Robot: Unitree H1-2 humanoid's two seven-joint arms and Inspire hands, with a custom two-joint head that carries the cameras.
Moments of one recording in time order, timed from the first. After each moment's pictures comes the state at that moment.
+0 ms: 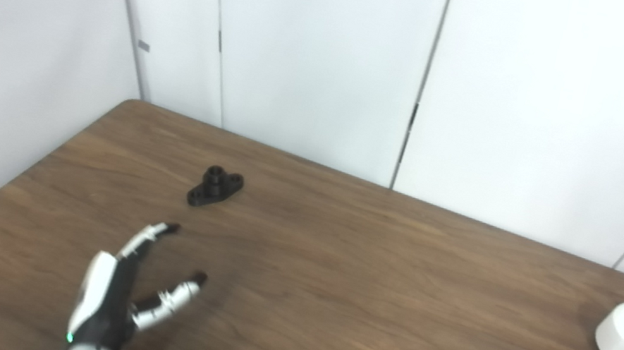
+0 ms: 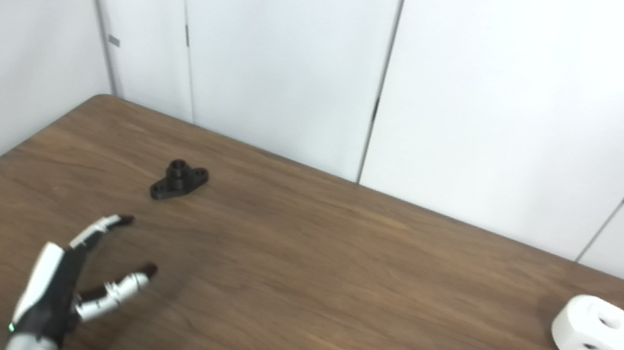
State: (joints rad) left arm 0.21 0.15 0.19 -0.43 0.43 0.32 0.23; right arm 0.29 -0.26 -0.18 -0.16 0.29 -0.14 0.23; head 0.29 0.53
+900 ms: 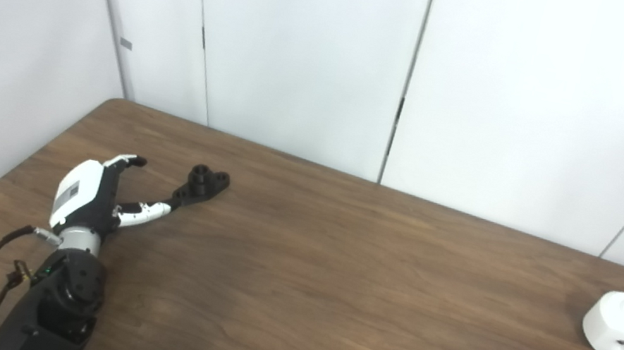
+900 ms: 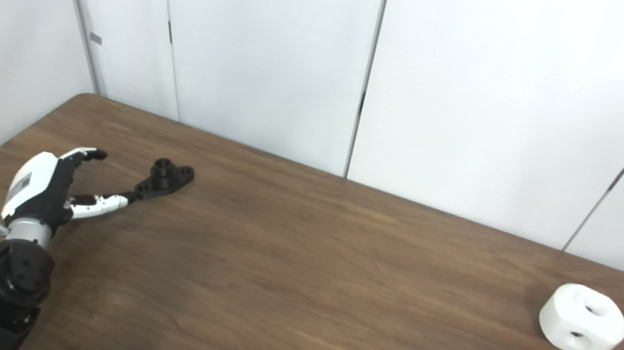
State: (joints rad) left arm -0.13 0.41 0.15 -0.02 0.53 0.45 0.13; right arm 0.30 -0.26 -0.18 -0.17 0.28 -0.15 0.23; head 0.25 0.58
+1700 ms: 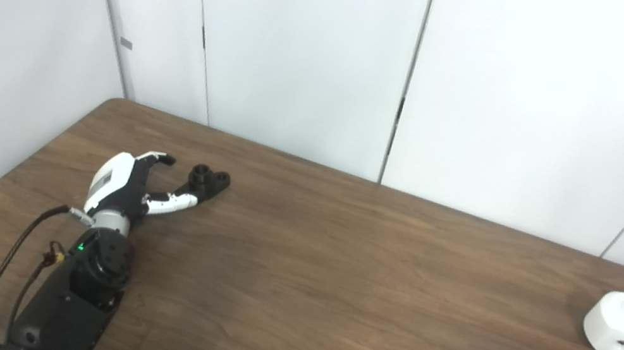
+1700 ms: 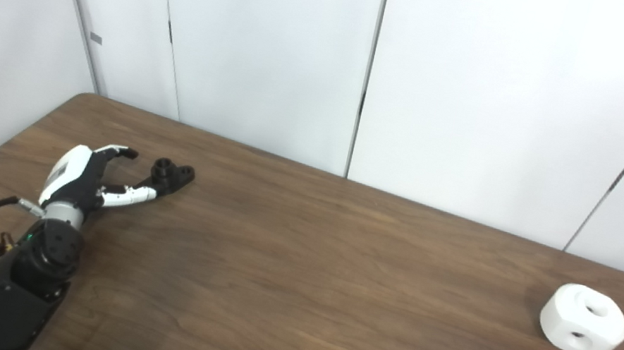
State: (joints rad) left arm -0.26 0.41 0.11 0.10 0.45 0.45 0.10; right arm 0.31 -0.26 -0.18 -0.19 0.27 -0.13 0.23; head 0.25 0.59
